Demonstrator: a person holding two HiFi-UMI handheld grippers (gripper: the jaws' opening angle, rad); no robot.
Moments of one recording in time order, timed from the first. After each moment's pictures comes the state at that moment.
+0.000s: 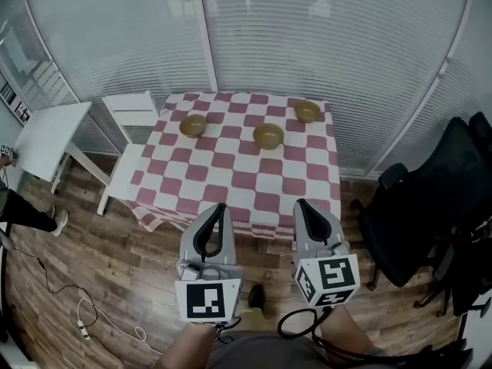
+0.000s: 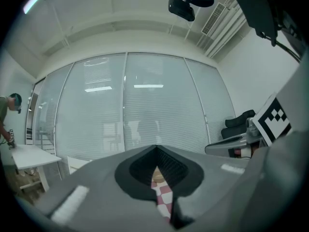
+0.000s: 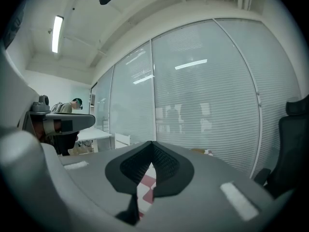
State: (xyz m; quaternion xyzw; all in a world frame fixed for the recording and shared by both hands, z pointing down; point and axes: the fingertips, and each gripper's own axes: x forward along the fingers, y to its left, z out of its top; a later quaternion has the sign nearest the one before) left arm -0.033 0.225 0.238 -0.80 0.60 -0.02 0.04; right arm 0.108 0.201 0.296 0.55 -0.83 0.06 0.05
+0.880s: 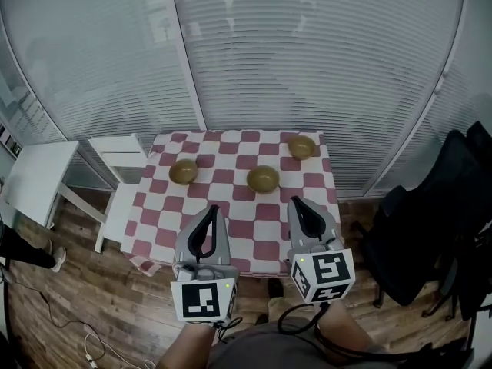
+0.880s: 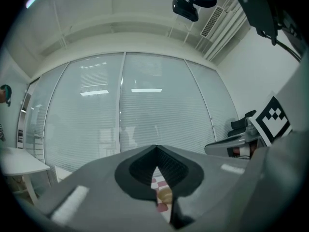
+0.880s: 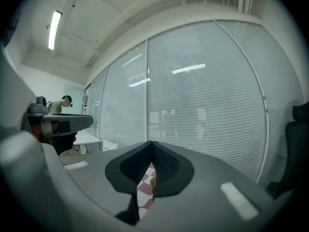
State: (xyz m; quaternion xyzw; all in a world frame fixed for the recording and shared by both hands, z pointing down) left arm -0.039 0.092 0.211 -0.81 0.59 -0.01 0.07; right arm 0.107 0.066 0.265 0.57 -0.82 0.04 0.03
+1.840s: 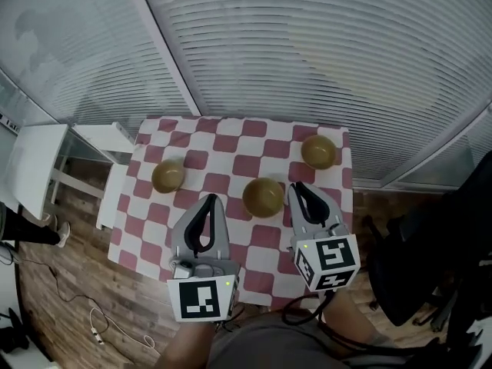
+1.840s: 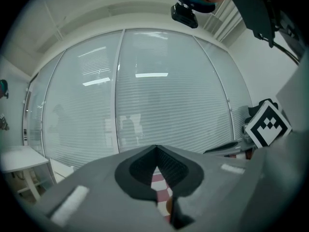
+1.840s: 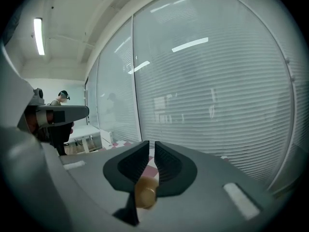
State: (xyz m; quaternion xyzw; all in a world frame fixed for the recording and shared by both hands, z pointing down) left arm -0.005 -0.079 0.267 -0.78 0.62 -0.06 0.02; right arm 0.134 -0.118 0.350 0.52 -0.84 0.12 0.08
